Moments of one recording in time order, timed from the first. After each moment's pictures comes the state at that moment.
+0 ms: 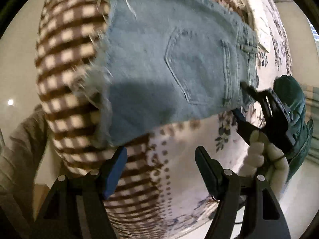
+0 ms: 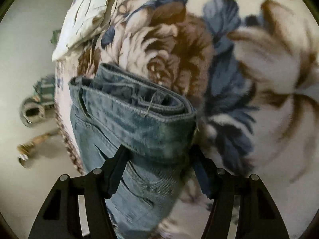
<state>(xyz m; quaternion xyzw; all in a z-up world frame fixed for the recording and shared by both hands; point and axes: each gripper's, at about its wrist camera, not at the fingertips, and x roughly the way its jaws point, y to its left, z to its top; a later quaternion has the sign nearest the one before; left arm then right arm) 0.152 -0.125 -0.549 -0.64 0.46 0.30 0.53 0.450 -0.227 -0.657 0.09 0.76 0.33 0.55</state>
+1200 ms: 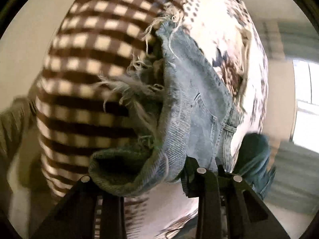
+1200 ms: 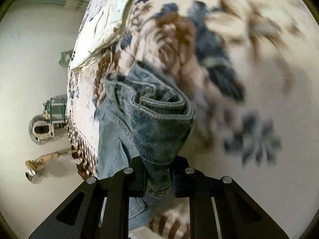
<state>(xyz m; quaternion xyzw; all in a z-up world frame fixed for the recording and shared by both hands) 0.053 -0.074 -0.543 -0.71 0.28 0.33 0.55 0.366 -0.261 -0.601 0.16 0.72 0.30 0.61</state>
